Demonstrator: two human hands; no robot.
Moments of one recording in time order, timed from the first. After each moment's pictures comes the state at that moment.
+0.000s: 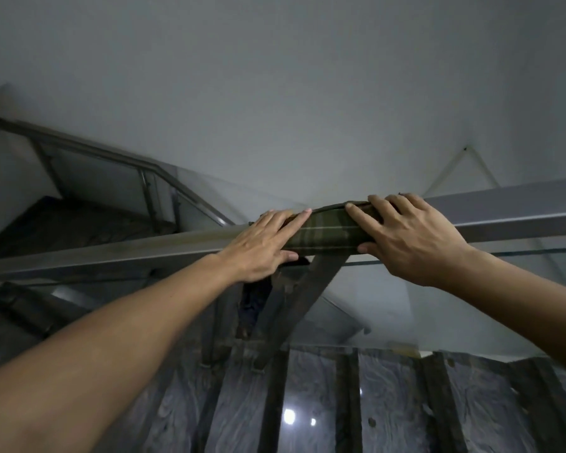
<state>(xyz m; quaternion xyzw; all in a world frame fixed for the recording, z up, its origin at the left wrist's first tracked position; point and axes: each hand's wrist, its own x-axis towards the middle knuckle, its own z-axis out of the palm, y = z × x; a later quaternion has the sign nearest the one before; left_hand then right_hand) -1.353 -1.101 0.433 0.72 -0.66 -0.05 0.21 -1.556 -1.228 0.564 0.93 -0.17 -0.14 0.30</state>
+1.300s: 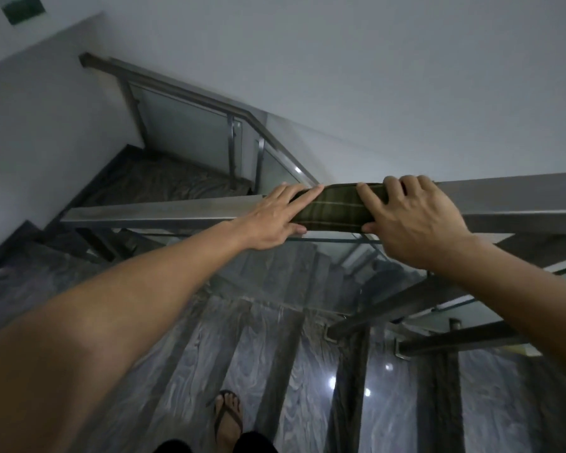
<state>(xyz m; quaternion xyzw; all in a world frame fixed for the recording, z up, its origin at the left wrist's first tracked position) -0.975 -0.860 0.138 0.73 -0.64 -0.07 0.21 -1.170 -0.985 0.272 0.93 -0.13 -0.16 0.31</state>
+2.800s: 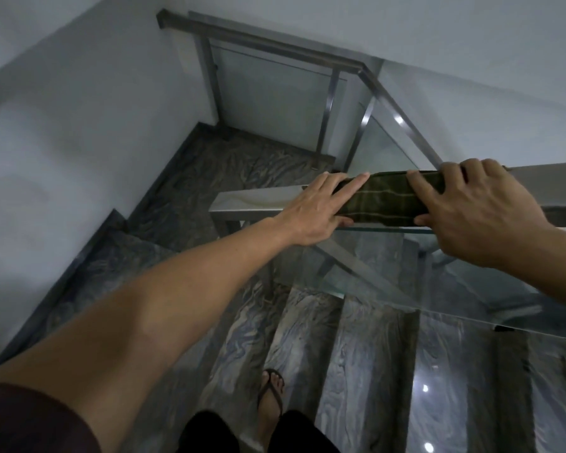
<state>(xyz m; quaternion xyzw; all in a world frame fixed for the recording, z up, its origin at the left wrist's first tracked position) -0.581 -0.602 -0.172 0.74 -0.64 -0.05 0.20 -0.768 -0.733 -0.046 0.92 -0.12 -0.15 0.33</state>
